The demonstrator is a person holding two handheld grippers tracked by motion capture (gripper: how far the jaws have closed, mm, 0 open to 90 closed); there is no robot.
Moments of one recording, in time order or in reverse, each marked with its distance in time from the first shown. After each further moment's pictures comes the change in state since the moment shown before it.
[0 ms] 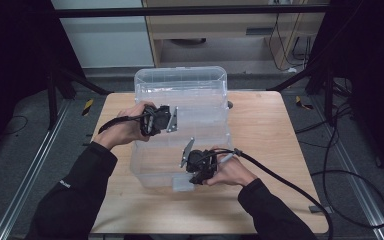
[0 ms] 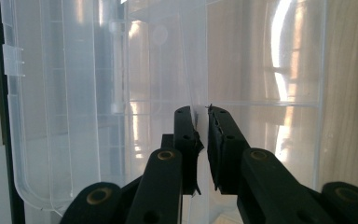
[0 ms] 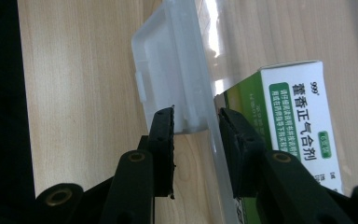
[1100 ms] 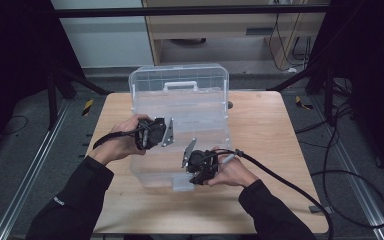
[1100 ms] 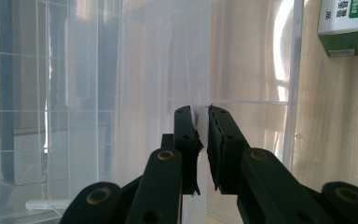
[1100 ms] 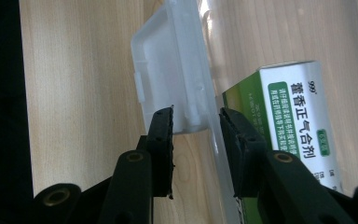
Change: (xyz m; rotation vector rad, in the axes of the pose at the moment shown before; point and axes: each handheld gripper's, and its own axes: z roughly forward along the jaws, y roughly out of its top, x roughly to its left) left arm -0.031 -0.006 -0.014 -0.028 0.018 -0.051; right arm 0.002 -0.003 -0.001 -0.026 -0.007 0.003
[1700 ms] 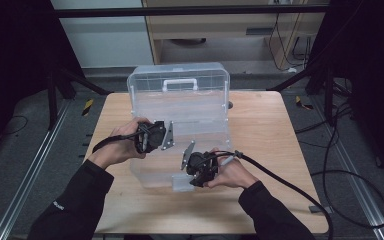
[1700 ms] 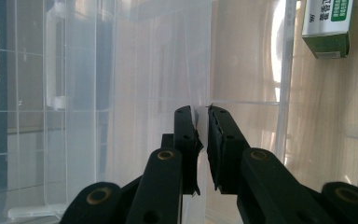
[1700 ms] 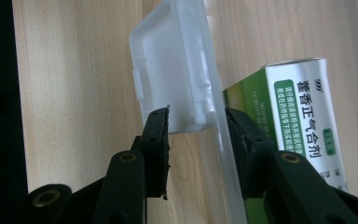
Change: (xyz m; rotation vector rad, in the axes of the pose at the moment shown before) left arm -0.007 0.000 -0.003 0.001 -0.015 -0.013; right arm 0.004 0.000 0.002 0.014 -0.016 -0.013
